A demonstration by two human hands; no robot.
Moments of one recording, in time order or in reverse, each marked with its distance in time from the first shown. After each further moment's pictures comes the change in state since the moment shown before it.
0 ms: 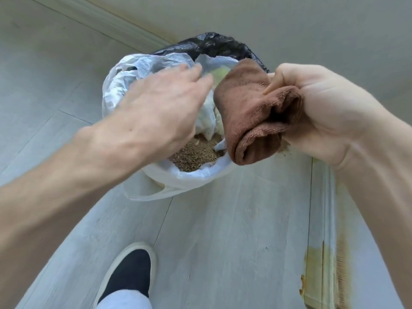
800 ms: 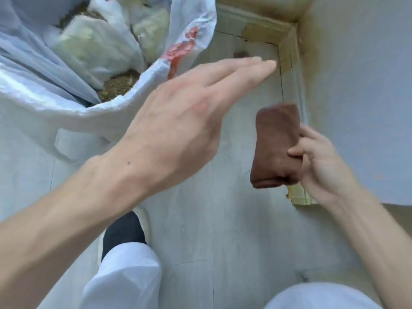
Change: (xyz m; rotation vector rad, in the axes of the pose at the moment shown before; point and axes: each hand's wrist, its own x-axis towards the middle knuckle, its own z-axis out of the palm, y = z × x) left_hand -0.041 0.090 0.077 -0.315 -0.062 0.462; right_hand -0.160 0.189 -0.122 0.190 0.591 0.071
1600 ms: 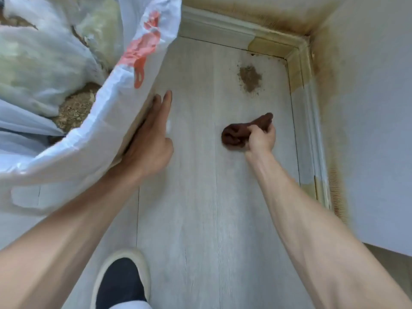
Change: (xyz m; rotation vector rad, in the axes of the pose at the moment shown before) left_hand 0.016 -0.193 0.115 -0.146 -0.096 -0.660; right_hand 0.242 0.072 0.080 0.235 0.557 0.022
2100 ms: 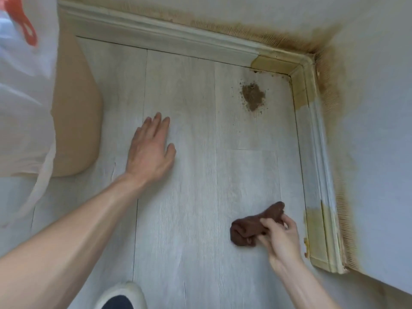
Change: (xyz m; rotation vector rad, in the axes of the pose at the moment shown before) left_hand 0.063 -0.042 0.020 0.277 -0.055 0.040; right_hand -0.087 0.032 -0.132 -0.154 0.090 0.299
